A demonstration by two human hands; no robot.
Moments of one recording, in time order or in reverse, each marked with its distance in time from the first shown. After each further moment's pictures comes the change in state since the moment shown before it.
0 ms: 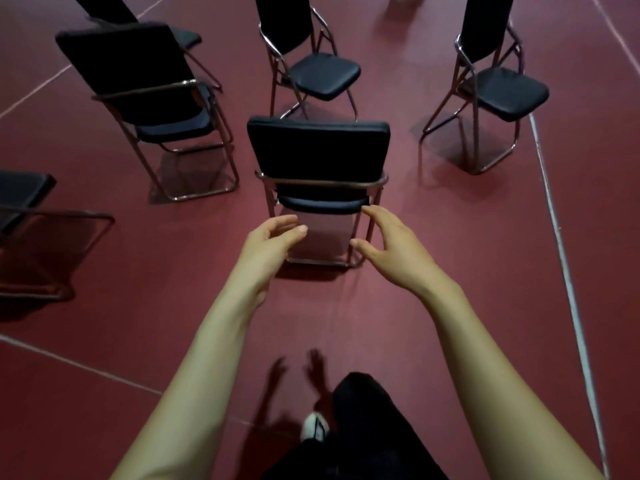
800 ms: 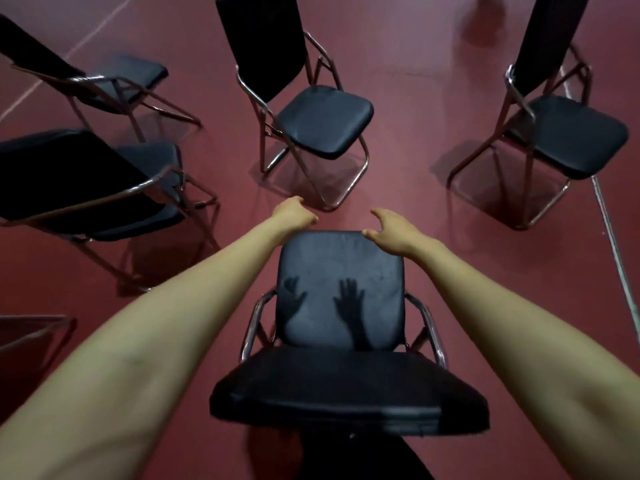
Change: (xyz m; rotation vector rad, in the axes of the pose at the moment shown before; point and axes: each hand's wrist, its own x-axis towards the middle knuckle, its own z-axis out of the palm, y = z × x) left_hand 0.667 0.162 0.070 0.826 -0.138 -0.080; right_hand 0.640 0.135 -0.015 -0.177 -0.271 0.247
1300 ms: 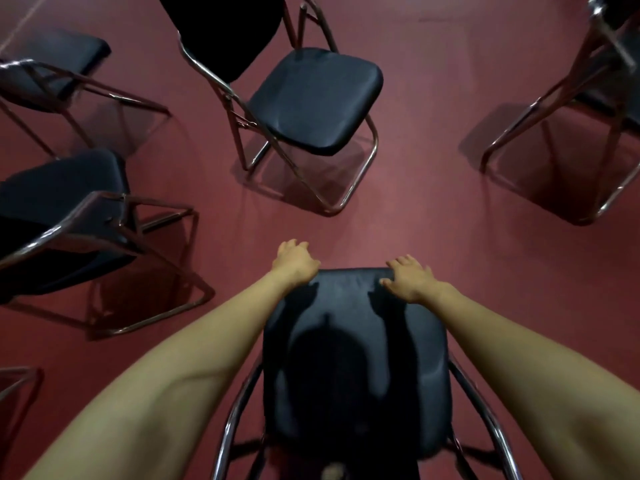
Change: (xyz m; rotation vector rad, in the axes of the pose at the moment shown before) left_hand 0.281 -0.061 0.118 0.460 -0.200 -0.047; right_hand 0.247 0.137 0.113 -0.226 -0.319 0.180
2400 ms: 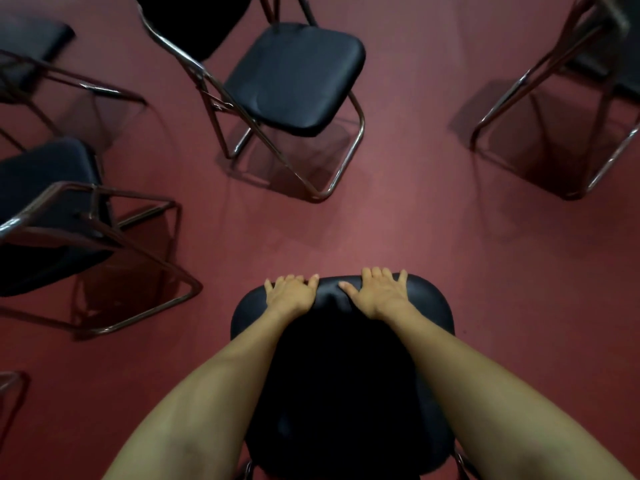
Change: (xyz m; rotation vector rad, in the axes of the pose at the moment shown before) left_hand -0.024 -0.018 0.093 0.147 -0.108 -0.088; right_hand -0.024 -0.041 0.065 0.033 0.033 0.077
